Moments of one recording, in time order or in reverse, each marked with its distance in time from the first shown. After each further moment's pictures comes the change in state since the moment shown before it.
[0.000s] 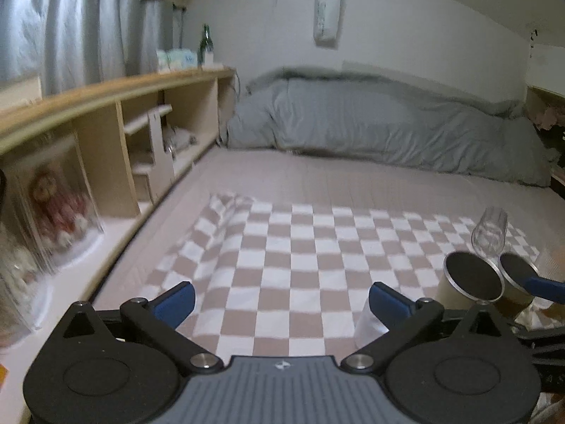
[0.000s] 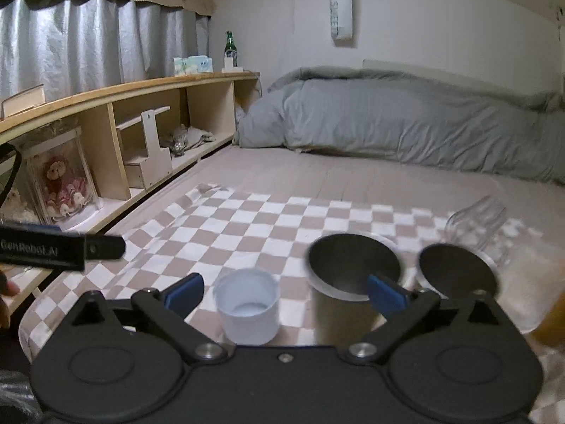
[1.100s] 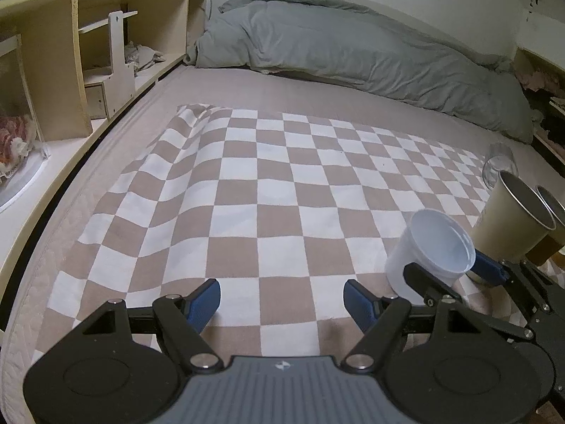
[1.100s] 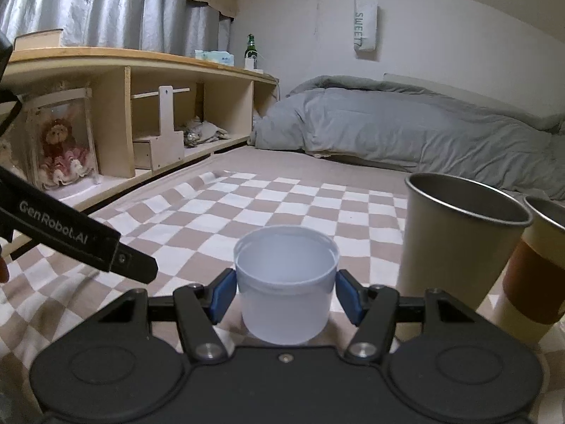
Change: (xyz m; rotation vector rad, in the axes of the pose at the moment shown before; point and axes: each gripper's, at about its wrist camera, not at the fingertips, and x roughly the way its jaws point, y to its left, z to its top) left arm 0.105 0.043 -0.047 -0.005 0.242 -0.156; right arm 0.090 0.059 -0.068 -0.057 -0.083 -0.005
